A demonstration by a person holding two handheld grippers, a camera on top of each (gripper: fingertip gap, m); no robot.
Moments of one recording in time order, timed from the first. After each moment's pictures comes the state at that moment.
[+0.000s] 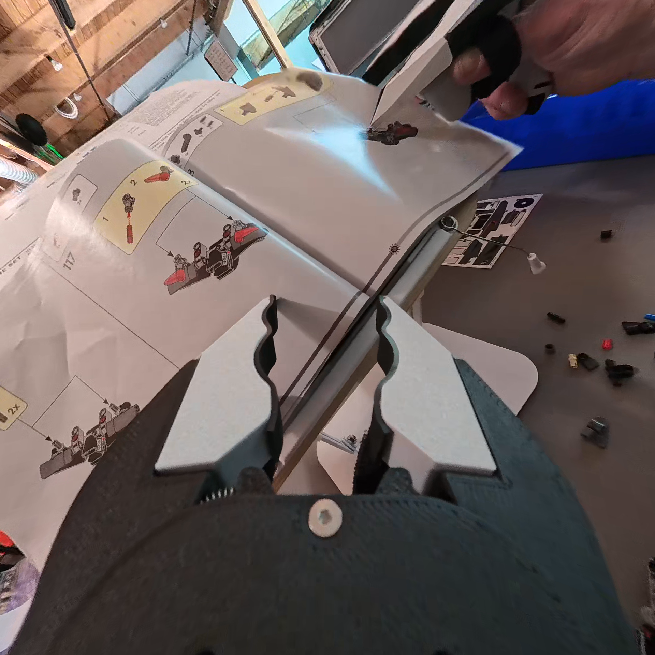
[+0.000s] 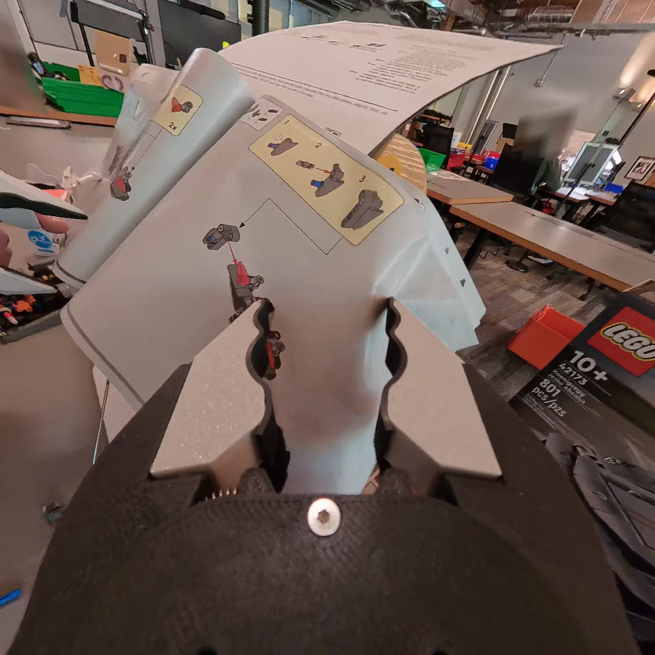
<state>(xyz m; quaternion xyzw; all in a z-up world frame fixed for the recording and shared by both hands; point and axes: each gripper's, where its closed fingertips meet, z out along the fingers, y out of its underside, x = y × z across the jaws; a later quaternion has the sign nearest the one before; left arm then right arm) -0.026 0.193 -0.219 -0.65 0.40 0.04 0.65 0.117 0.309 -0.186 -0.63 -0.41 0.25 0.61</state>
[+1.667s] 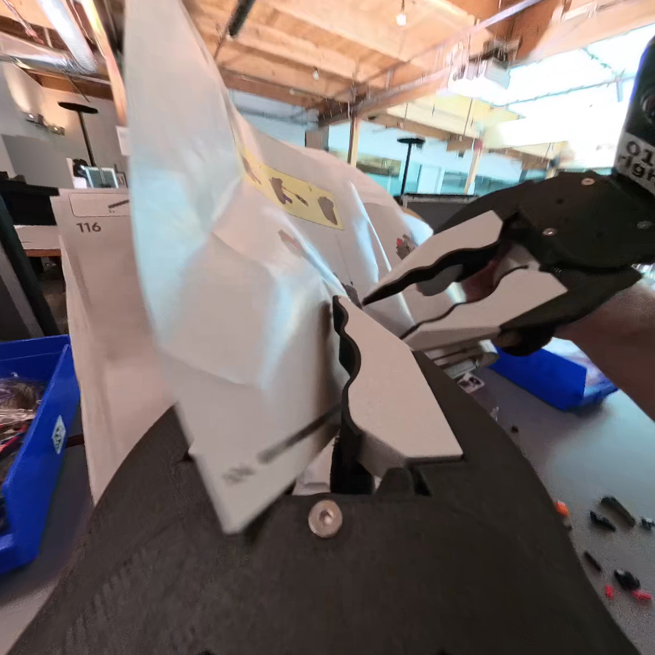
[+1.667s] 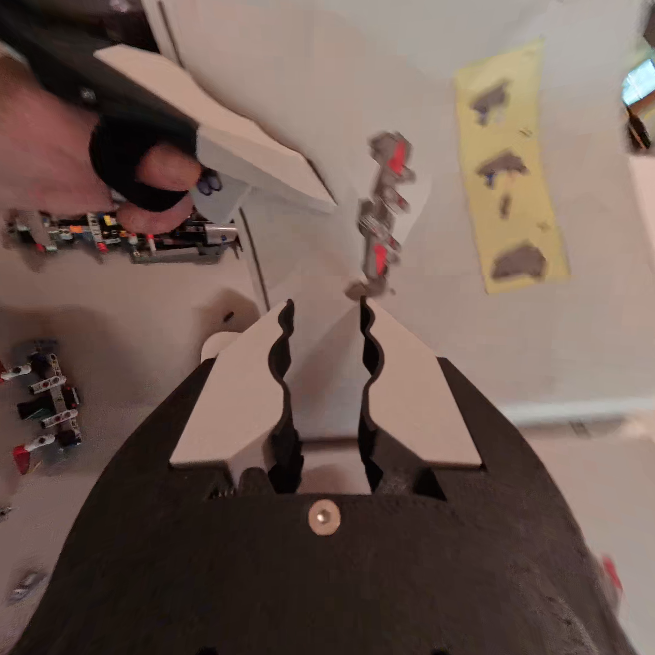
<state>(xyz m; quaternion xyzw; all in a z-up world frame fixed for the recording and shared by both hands) -0.125 0.175 -0.157 -0.65 0.12 -0.19 0.73 -0.095 0.181 -0.185 -0.52 -0.69 0.14 0.48</state>
